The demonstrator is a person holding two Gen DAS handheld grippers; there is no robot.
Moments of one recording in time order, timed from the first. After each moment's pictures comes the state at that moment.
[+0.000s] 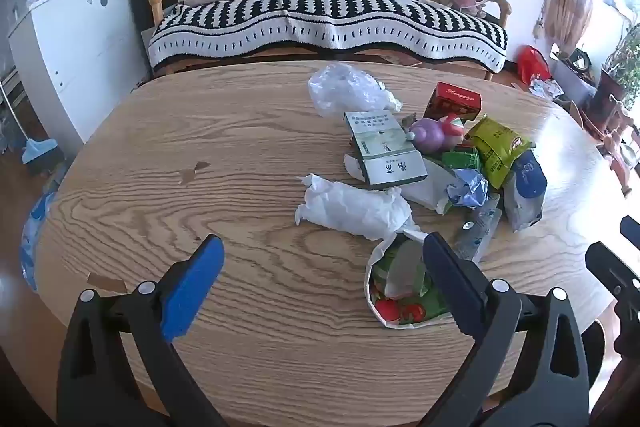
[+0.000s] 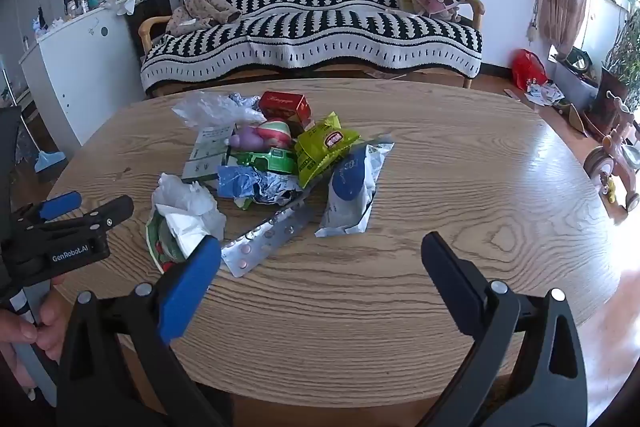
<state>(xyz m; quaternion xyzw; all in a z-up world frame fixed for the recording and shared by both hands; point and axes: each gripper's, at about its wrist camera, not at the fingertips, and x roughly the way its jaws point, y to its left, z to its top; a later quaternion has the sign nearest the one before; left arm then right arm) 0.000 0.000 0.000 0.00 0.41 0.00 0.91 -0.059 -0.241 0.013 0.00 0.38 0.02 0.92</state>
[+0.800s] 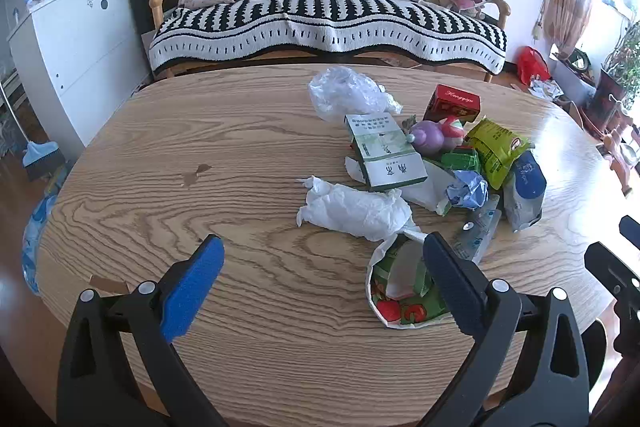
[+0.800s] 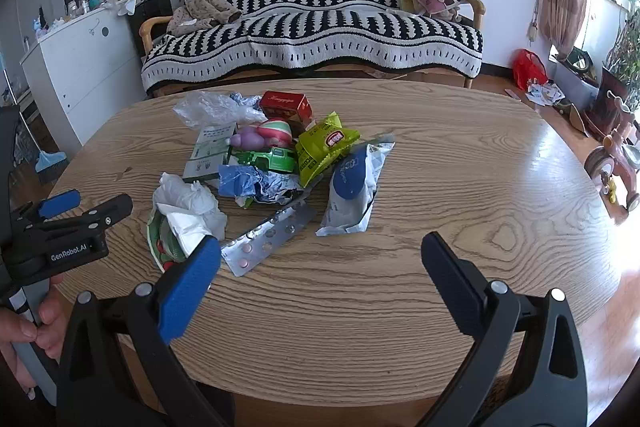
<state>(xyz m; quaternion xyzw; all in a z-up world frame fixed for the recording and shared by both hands) -0.001 0.004 0.003 0.00 0.41 0.00 0.91 -0.062 -0.243 0.016 0.01 0.38 0.03 0.93</state>
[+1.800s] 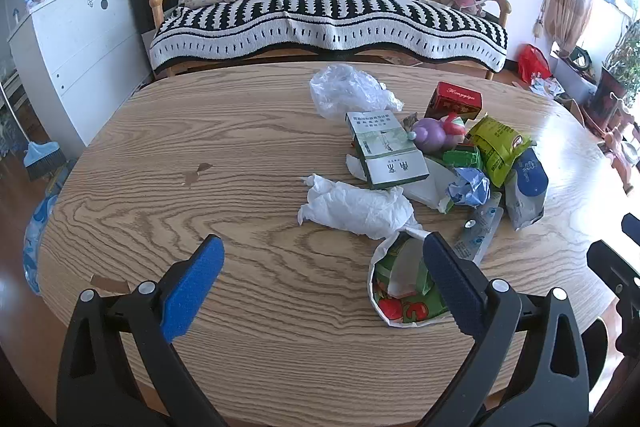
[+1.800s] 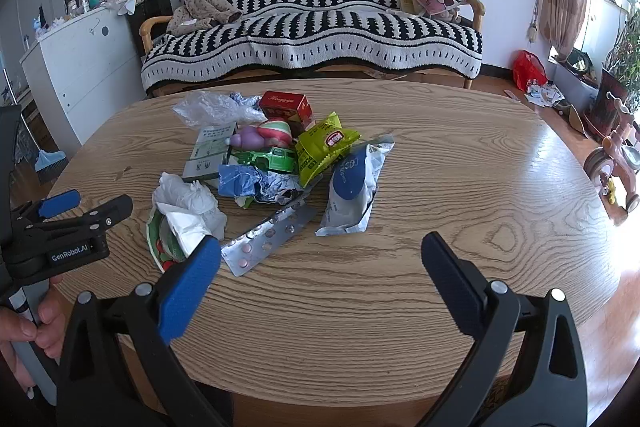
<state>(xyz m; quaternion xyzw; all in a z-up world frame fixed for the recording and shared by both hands) -0.002 0.001 0.001 0.00 0.41 0.00 0.91 -0.064 -0.244 0.018 0.01 0.38 0.03 0.93</state>
